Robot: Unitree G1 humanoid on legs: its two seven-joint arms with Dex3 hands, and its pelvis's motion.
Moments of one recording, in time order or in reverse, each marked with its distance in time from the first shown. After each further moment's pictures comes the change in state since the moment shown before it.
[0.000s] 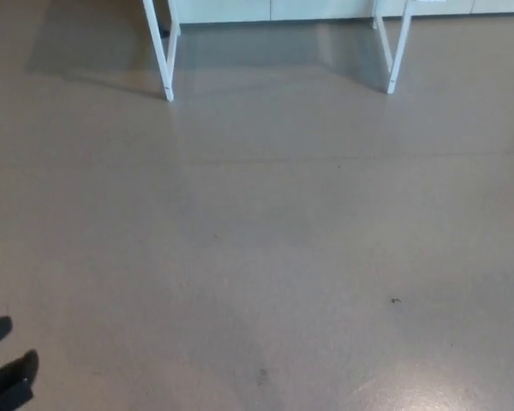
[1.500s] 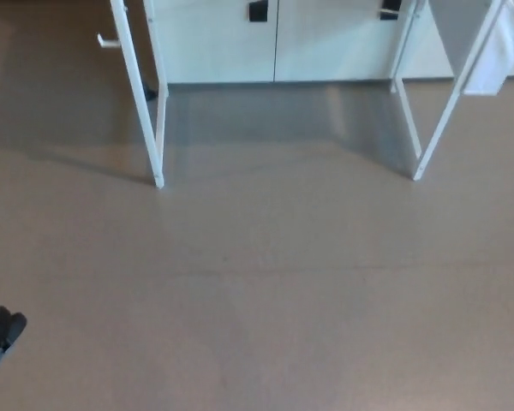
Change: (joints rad) left_arm -0.009 0.004 0.114 -0.103 -0.227 0.139 -0.105; right_arm -0.023 0.037 -0.106 -0.112 0.232 0.088 0.091
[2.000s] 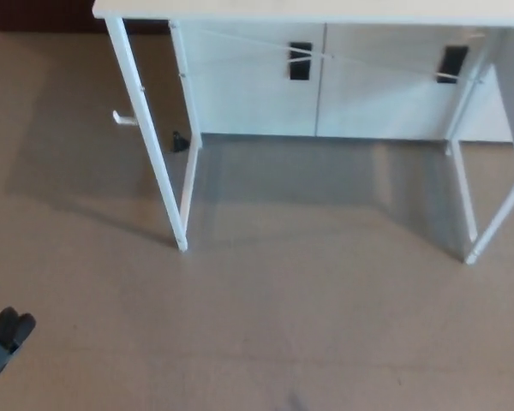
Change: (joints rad) left_arm 0.009 -0.004 -0.017 0.000 -0.001 0.003 -0.008; right_arm 0.004 -0.018 0.012 -0.009 0.003 0.004 0.009
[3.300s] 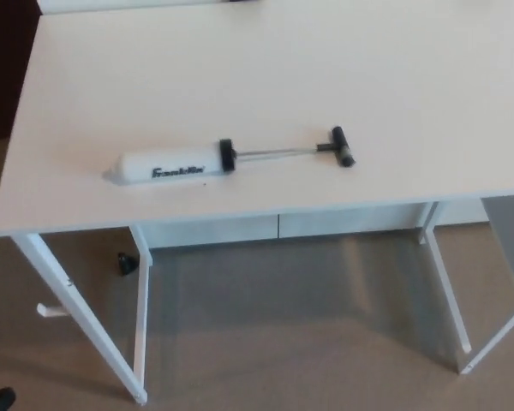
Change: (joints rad) left_arm 0.260 -0.009 -0.103 -0.051 0.022 0.014 -0.026; right_arm 0.358 0.015 0.014 -0.059 0.003 -0.026 0.099
